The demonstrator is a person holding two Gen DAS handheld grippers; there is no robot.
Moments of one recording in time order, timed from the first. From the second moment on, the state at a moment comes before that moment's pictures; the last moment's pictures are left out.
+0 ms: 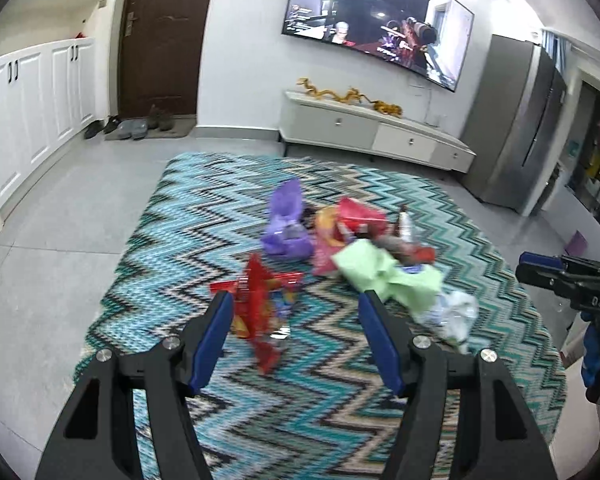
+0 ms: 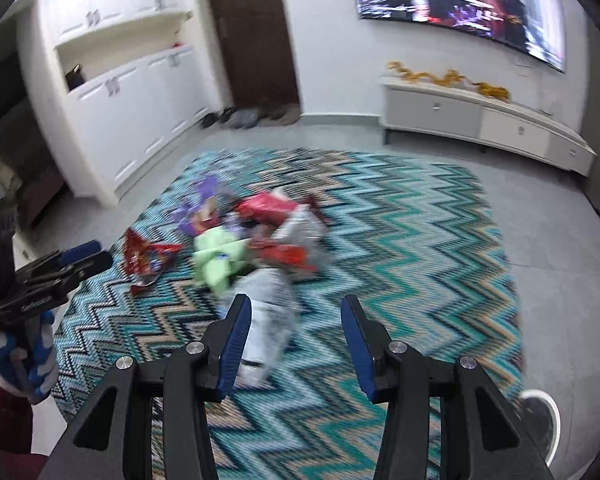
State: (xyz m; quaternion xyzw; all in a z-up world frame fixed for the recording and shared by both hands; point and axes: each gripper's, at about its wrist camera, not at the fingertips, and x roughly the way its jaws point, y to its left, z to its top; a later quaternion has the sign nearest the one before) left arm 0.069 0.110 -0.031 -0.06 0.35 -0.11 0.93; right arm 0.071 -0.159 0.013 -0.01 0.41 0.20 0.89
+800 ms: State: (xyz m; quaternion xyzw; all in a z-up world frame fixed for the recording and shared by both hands) left arm 0.130 0.131 -0.099 -0.13 0.42 -0.15 0.89; right arm 0.155 -0.055 -0.052 -0.06 0.49 0.24 0.84
